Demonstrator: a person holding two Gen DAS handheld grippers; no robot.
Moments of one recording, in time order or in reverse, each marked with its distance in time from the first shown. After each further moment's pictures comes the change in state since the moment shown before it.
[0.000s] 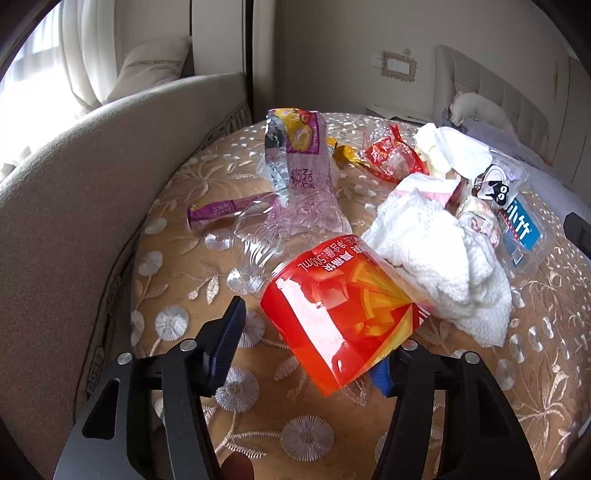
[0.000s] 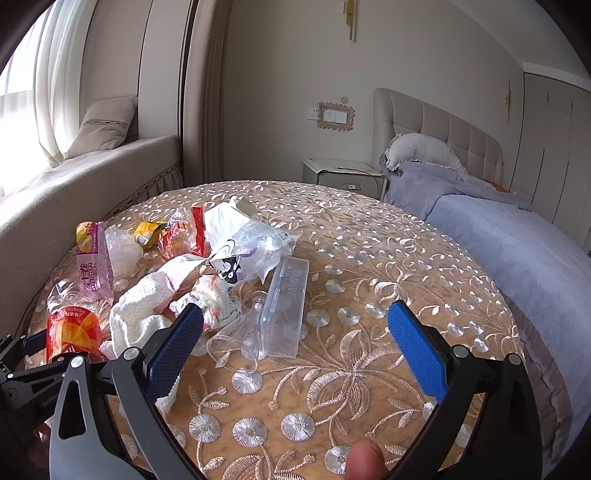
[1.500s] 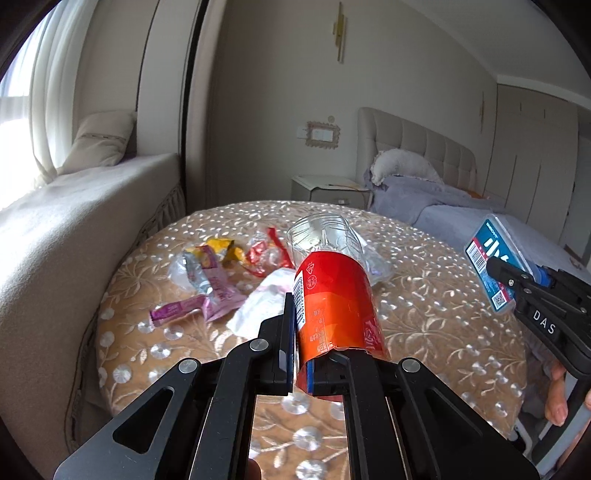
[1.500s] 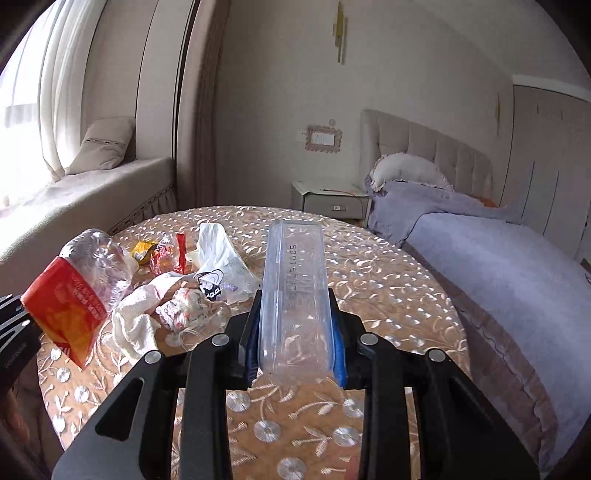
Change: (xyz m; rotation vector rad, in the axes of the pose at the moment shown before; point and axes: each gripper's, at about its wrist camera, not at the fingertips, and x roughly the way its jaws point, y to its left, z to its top) left arm -0.107 -0.068 0.017 0.080 -0.286 -0.268; right arm -0.078 -0.061 0.002 -0.003 -0.089 -0.029
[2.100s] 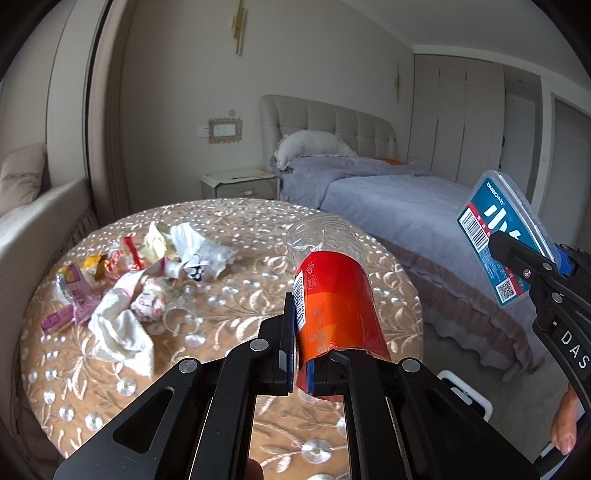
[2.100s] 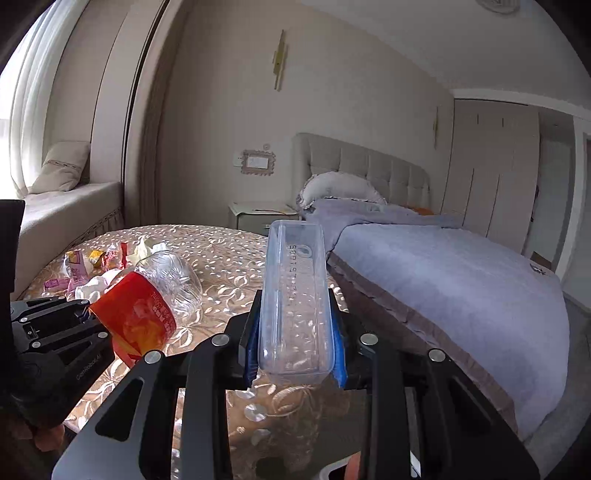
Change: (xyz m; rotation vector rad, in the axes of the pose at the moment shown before) left arm -0.022 -0.156 -0.026 0.192 0.035 -0.257; right arm -0.104 -0.083 -0.046 0.055 -0.091 -0.227
